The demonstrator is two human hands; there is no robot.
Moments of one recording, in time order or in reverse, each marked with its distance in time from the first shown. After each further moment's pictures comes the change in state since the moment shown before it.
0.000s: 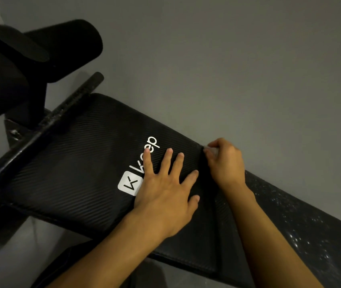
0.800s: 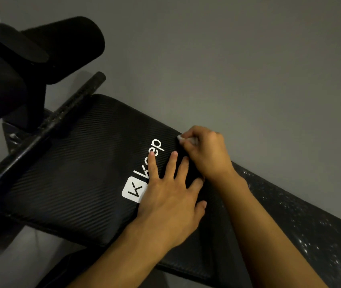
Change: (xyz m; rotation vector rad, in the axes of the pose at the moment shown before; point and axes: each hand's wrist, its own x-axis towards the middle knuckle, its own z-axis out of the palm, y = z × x) left_hand 0.000 -0.002 0.003 -0.041 0.086 0.026; right_hand 0.020 -0.047 0.019 0.075 -0.134 -0.239
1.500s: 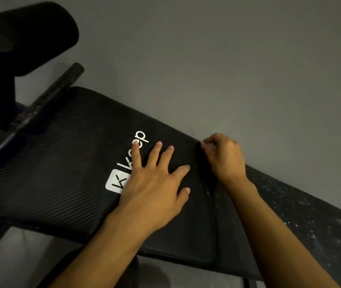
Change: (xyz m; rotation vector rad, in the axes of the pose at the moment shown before) left_hand 0.003 -0.010 0.004 -0.077 0.033 0.002; right_hand -0.037 0.062 -0.029 -0.155 0.094 0.159
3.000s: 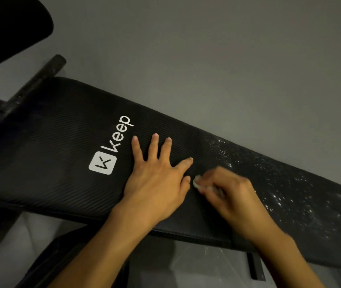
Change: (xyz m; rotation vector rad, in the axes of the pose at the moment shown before) left_hand -0.005 0.040 0.012 0.100 -0.045 0.011; right_hand -0.135 0.022 -0.048 0.183 -0.223 -0.328
